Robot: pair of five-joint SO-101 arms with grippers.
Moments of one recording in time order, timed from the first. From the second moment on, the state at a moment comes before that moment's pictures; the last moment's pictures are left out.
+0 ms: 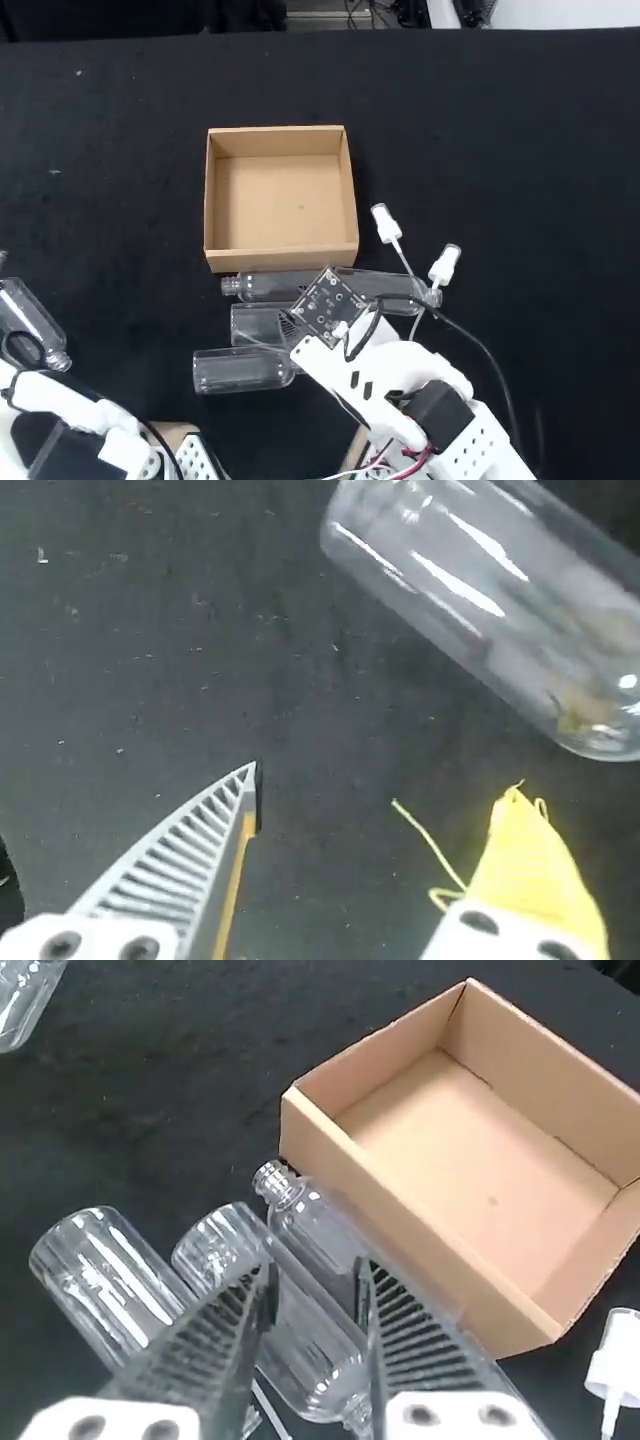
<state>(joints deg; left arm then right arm) -71.3 -28.0 48.9 42.7 -81.9 -41.8 -93.3 78.3 60.9 9.7</state>
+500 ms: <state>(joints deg) -60.0 -28.0 51.5 50.5 -69.1 -41.8 -93.4 78.7 60.9 9.7</state>
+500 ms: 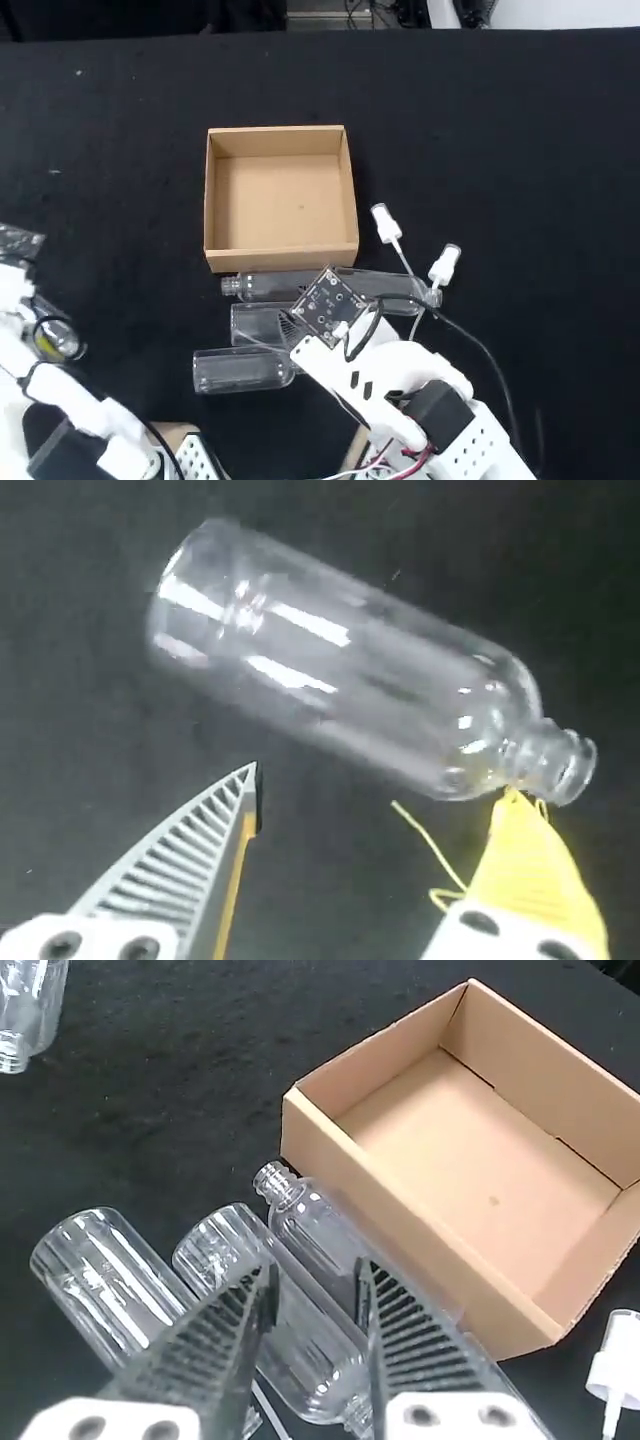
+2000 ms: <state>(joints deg) -49.4 -2.8 19.2 69.9 -84.1 -41.8 -93.4 79.1 60.9 9.8</state>
